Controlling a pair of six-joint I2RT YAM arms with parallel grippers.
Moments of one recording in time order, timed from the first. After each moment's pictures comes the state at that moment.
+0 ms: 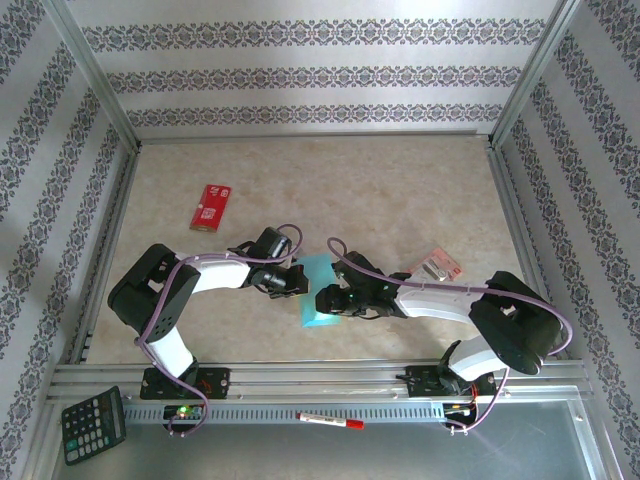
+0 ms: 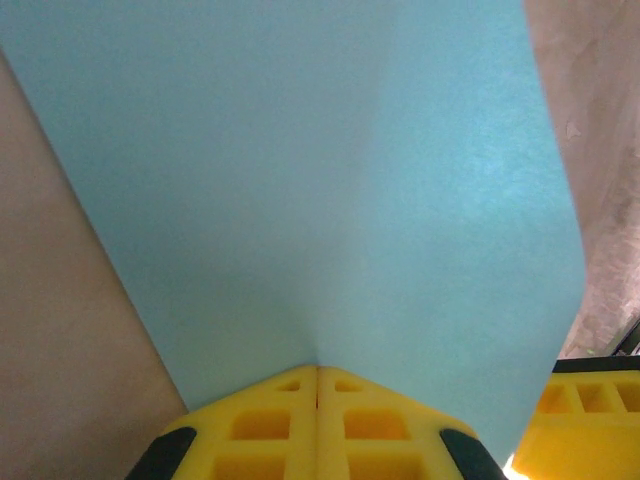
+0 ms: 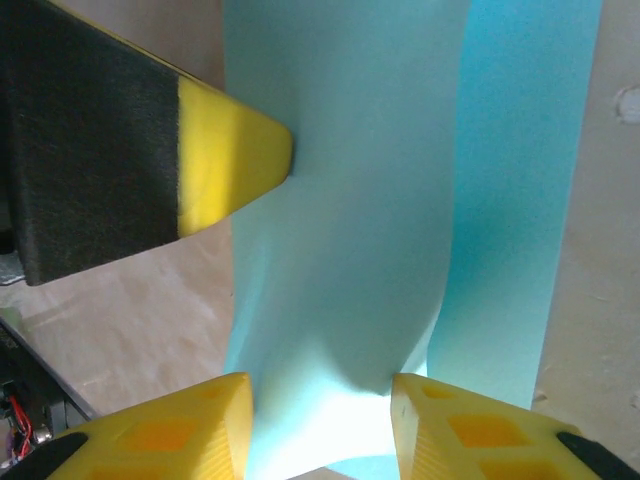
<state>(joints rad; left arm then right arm) -0.58 1.70 0.76 -0.13 0.52 -0.71 0.86 1.46 0.60 -0.08 -0.30 0.89</state>
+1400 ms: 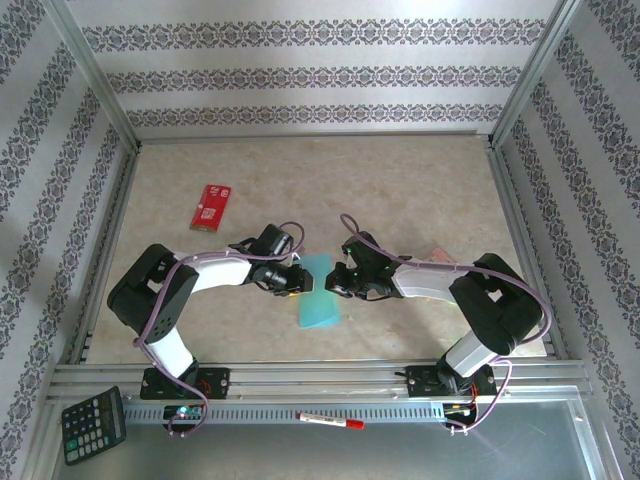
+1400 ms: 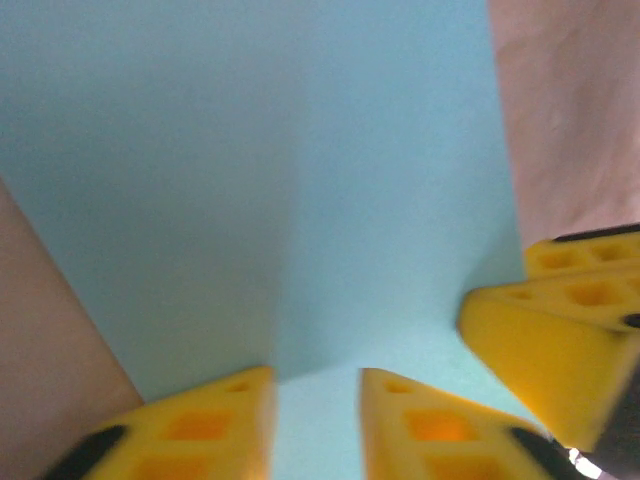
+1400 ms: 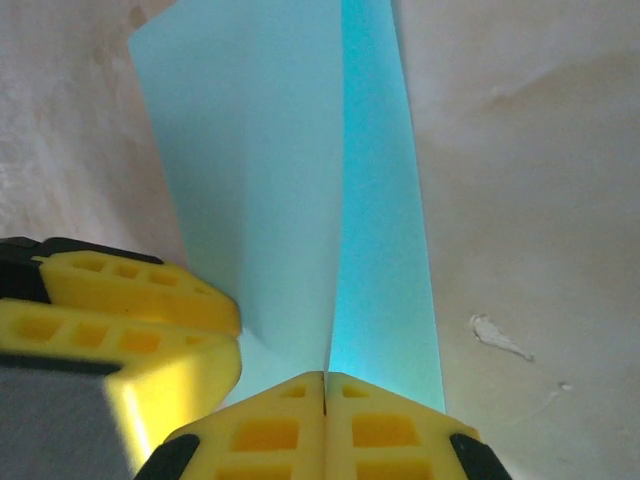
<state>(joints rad) -0.58 1.68 0.80 -0.20 0.52 -0.68 0.68 1.58 0.66 -0.02 -0.41 1.00</state>
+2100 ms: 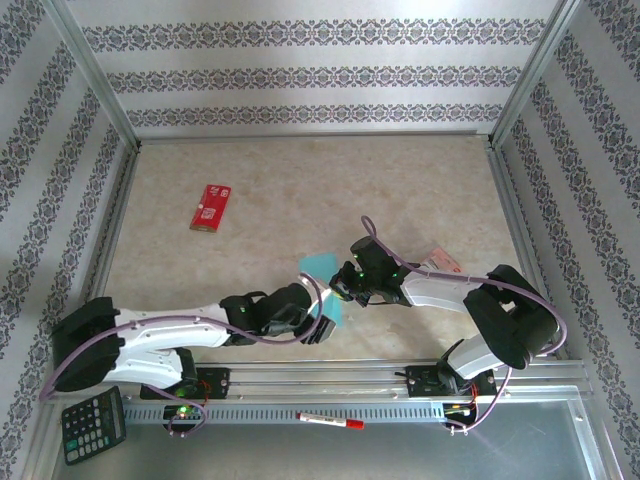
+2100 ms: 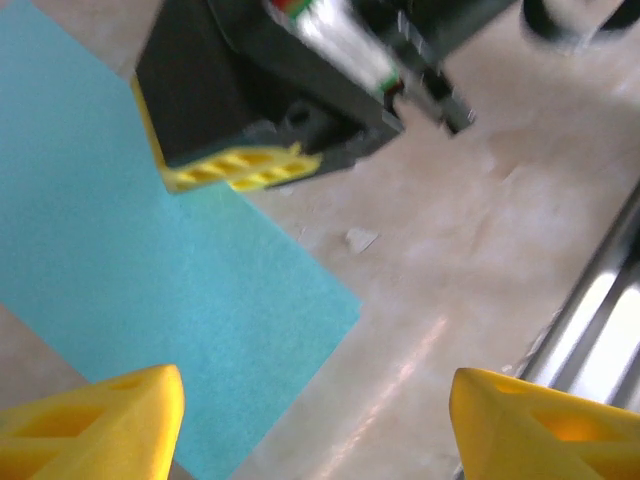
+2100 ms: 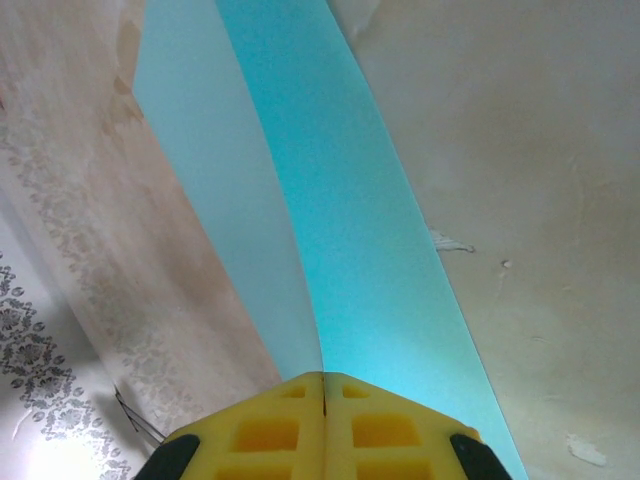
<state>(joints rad) -1.15 1.28 0.61 -0.14 -0.11 -0.41 0.69 1.49 0.59 0.01 -0.38 1.33</state>
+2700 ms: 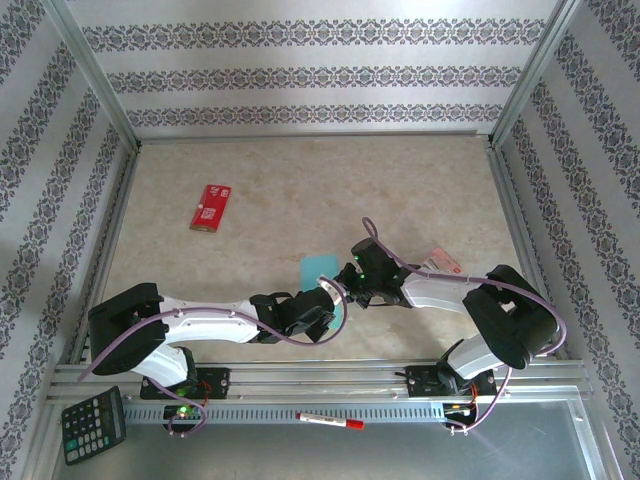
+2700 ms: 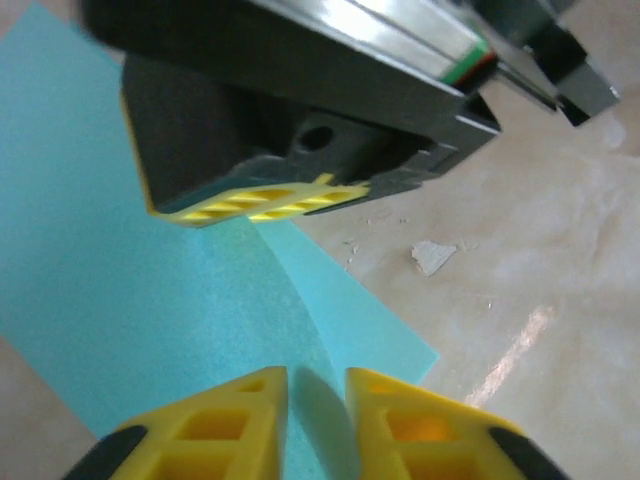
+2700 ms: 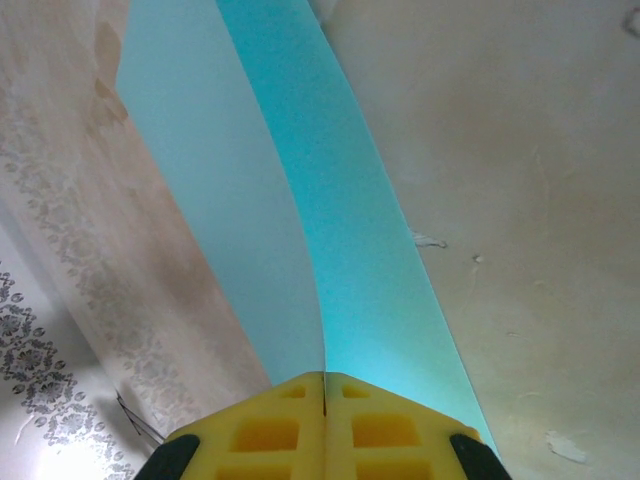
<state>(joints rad) -1.17 1.48 0.72 -0.14 -0.23 -0.35 0.69 1.49 0.57 0.03 -0.38 1.34</state>
